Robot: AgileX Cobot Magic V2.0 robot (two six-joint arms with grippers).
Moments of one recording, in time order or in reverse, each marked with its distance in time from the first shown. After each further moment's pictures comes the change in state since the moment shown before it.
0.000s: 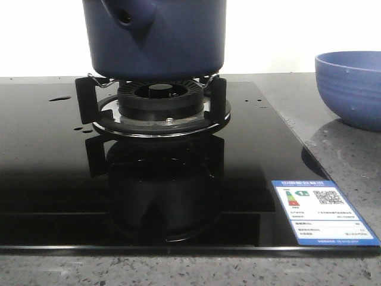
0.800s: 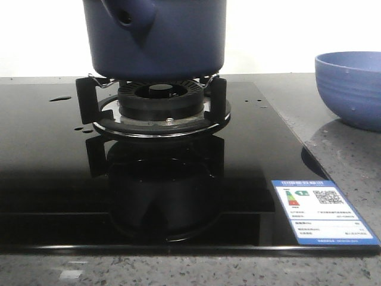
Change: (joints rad) left arm 0.446 -0.382 0.106 0.086 -0.092 -0.251; right arm 0.084 -0.243 0.276 0.697 -0.527 -0.565
